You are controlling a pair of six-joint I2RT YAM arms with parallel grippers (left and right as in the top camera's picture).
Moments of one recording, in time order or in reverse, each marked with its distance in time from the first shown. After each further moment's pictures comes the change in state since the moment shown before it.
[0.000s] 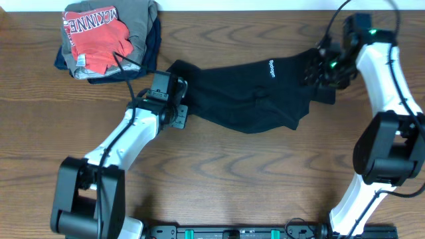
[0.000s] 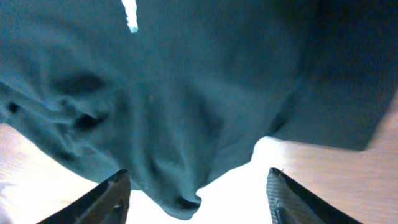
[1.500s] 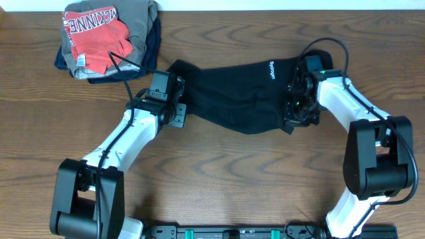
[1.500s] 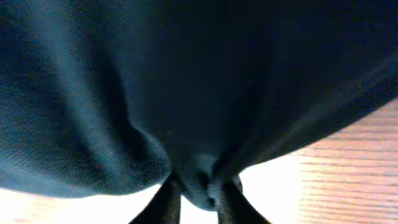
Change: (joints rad) left arm 0.003 -0.002 0.000 0.000 -0.029 -0.036; right arm 0.190 -0.109 -0.455 0.253 0.122 0.253
